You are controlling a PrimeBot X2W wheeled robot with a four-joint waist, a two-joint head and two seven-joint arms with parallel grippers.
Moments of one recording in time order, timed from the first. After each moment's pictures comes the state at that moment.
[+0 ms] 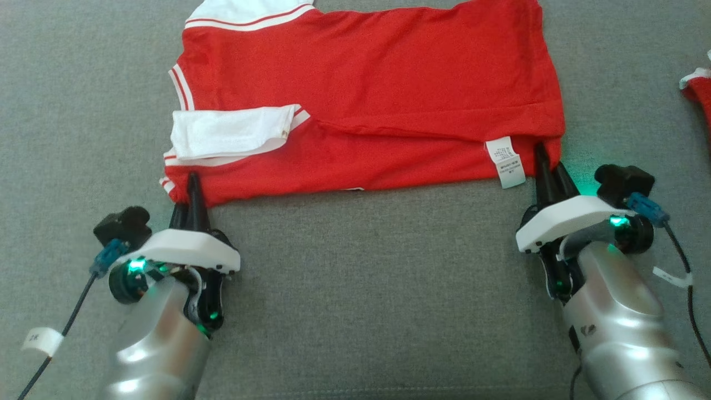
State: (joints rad) left arm -0.56 0.09 -0.37 0.88 -0.80 -0.11 -0.28; right arm -0.57 -0.07 0.13 0.89 0.32 0.13 -0.27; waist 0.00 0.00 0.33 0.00
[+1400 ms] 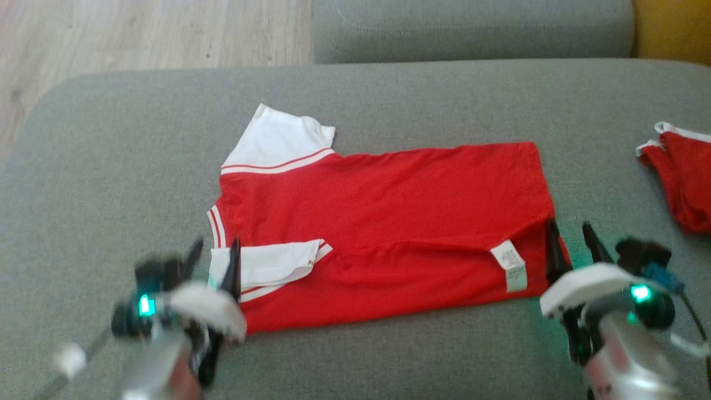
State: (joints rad) left arm -0.42 0.13 -0.35 0.87 -0.48 -0.13 -0.20; right arm -0.37 -0.08 0.00 0.88 0.30 0.13 -0.26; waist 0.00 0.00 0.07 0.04
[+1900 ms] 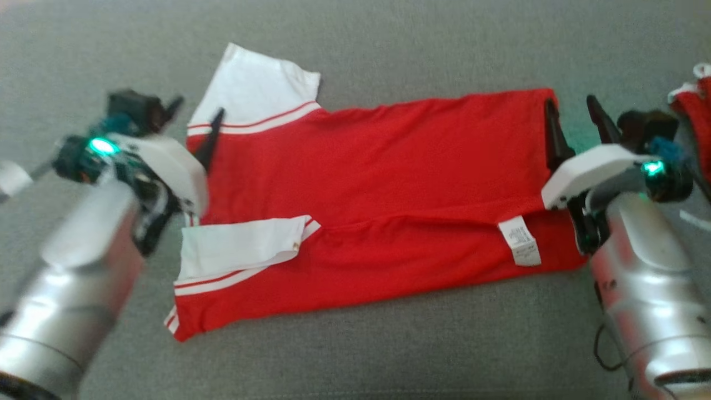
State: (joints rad) left arm -0.83 0.35 -0.73 0.77 -0.66 -0.13 0.08; right arm -0.69 -0.11 0.03 0.93 0.14 0.13 -0.19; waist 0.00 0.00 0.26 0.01
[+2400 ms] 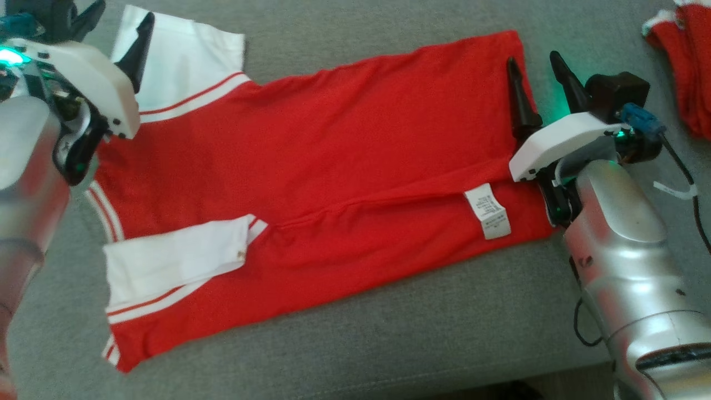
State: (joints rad) left arm -1.10 0.50 -0.92 0.81 -0.85 -0.13 0.09; right arm -0.79 -0.07 0.16 0.93 0.19 0.13 -0.23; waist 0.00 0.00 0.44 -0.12
